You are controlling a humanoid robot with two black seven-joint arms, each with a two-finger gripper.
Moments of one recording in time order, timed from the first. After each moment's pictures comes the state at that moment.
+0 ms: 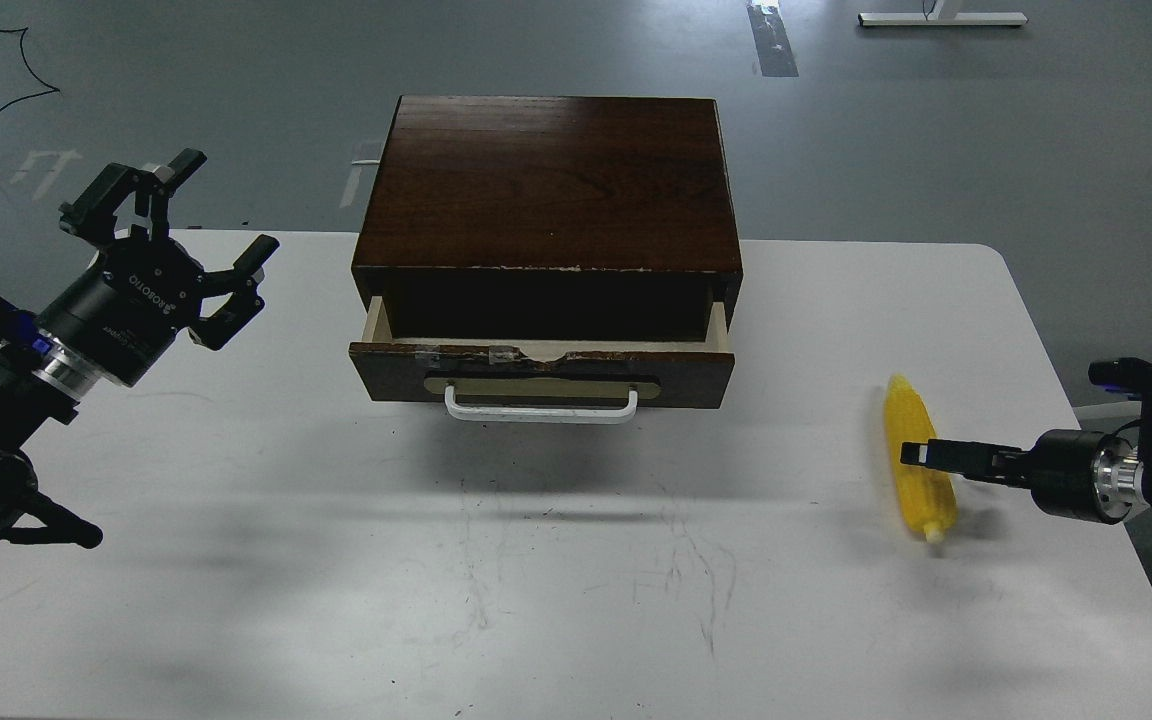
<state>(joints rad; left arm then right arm) -0.36 0.70 -0.93 -1.19 0.34 -0.49 -0.45 0.73 -0.81 0.11 0.92 -1.28 0.33 0.49</state>
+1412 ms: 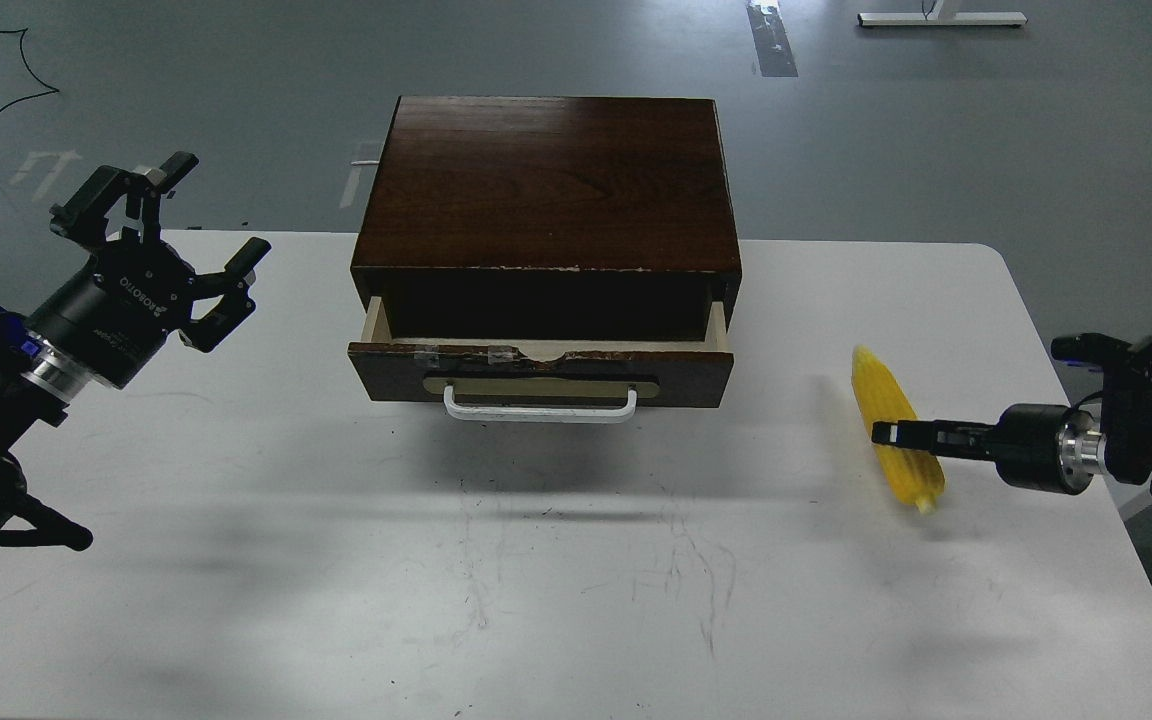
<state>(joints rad) -0.36 0.71 -0.94 -1.19 0.34 -0.49 -0.45 0.90 -0.80 0.05 0.98 -1.27 0.31 0.49</state>
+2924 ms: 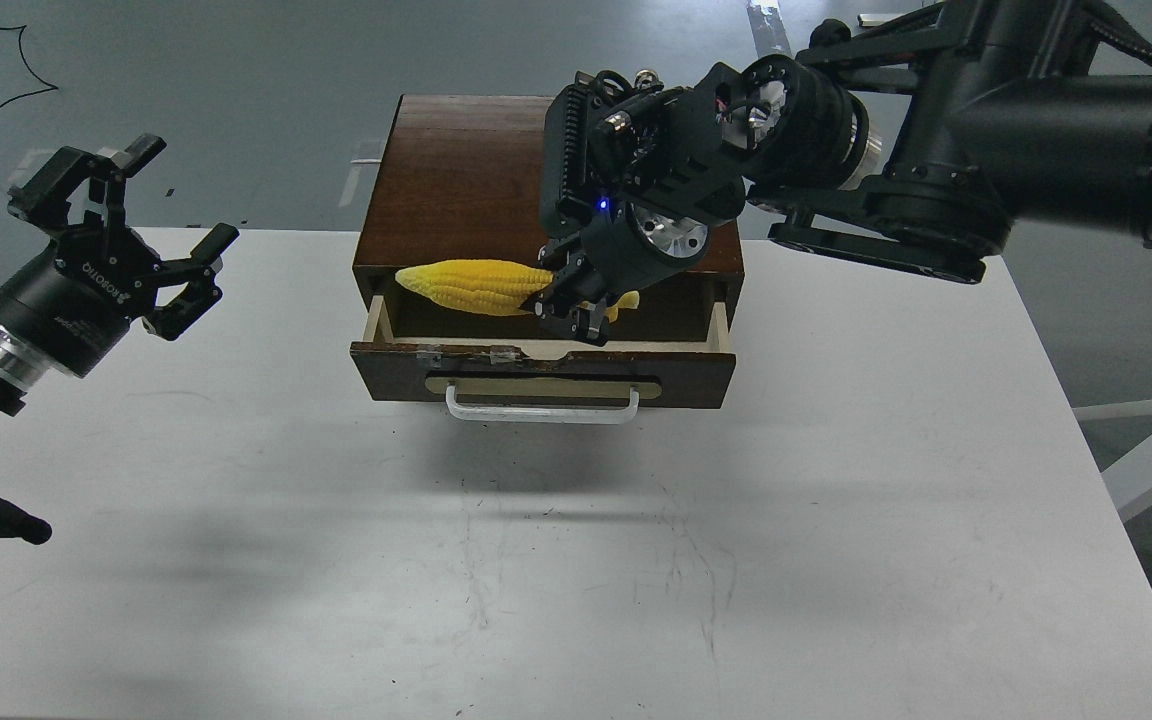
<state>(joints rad) -0.36 0.79 -0.95 -1.21 0.34 -0.49 -0.45 1.82 -0.11 -0.51 1.05 -1.67 0.19 0.49</state>
